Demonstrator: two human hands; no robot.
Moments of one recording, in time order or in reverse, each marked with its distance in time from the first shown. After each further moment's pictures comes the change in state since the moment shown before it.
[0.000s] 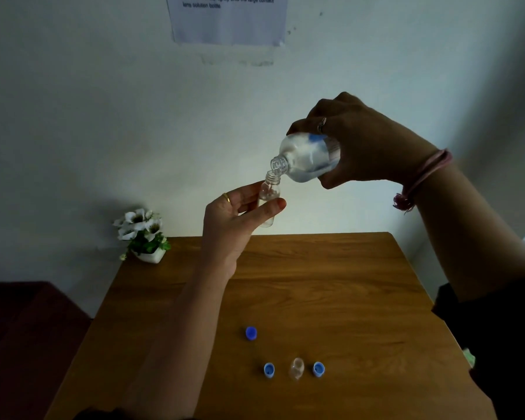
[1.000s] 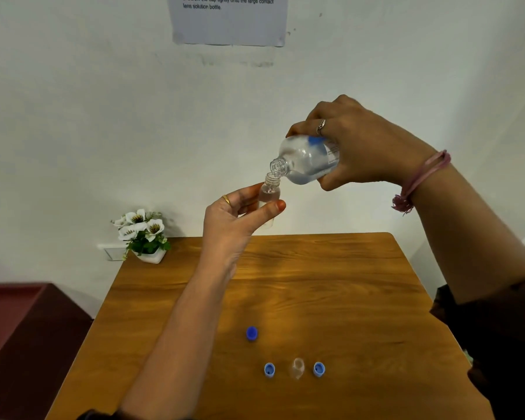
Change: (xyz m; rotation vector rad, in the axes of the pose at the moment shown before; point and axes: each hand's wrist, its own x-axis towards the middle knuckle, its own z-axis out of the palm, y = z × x) left_hand -0.001 0.000 0.001 -0.029 0.009 -0.011; right_hand -0.004 -0.005 0.000 -0.018 -0.012 0.050
